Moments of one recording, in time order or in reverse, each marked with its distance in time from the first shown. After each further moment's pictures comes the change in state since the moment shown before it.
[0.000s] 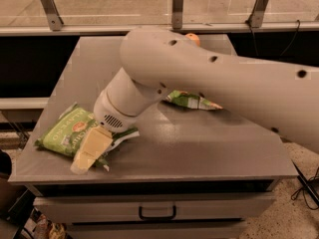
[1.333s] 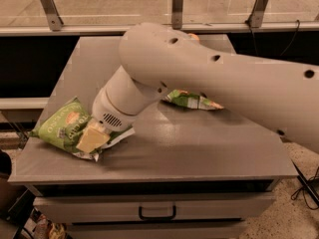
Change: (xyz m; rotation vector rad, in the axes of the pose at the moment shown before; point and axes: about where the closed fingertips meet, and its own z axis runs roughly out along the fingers) arm -0.005 0.004 -0.004 0.009 0.001 -0.010
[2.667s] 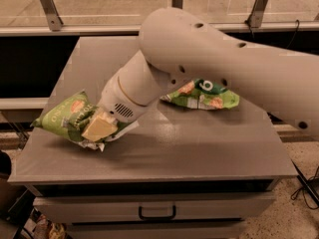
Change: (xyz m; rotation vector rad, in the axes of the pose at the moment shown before) arm -0.007 -0.007 -0.026 -0.015 -0.077 -0.038
